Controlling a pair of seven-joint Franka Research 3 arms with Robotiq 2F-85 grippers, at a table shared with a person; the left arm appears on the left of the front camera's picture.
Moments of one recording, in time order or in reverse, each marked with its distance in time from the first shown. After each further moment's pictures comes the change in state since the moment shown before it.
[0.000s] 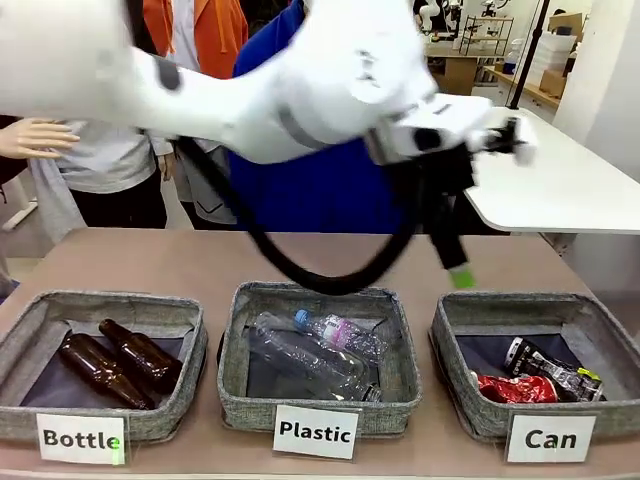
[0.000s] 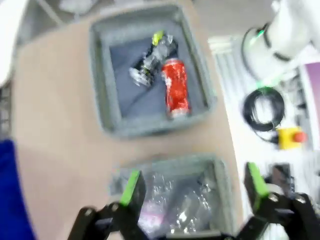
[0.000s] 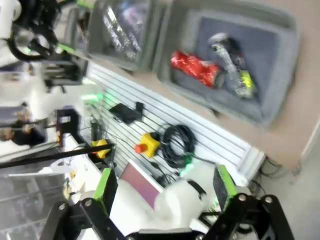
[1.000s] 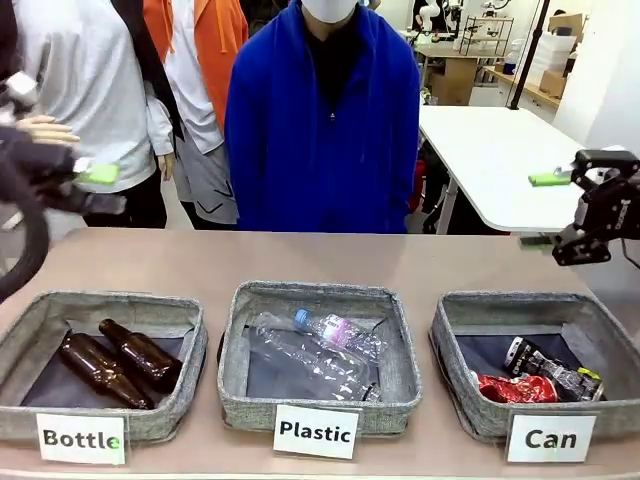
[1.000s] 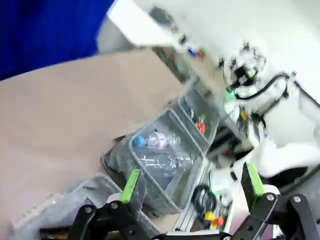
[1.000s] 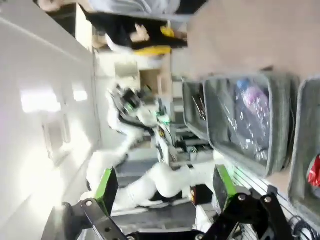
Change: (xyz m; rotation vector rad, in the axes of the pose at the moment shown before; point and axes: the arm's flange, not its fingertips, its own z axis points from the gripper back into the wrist) left arm -0.464 -0.057 0.187 -0.008 -0.960 0.915; right arm 0.121 0.003 -0.142 0.644 -0.276 -0.403
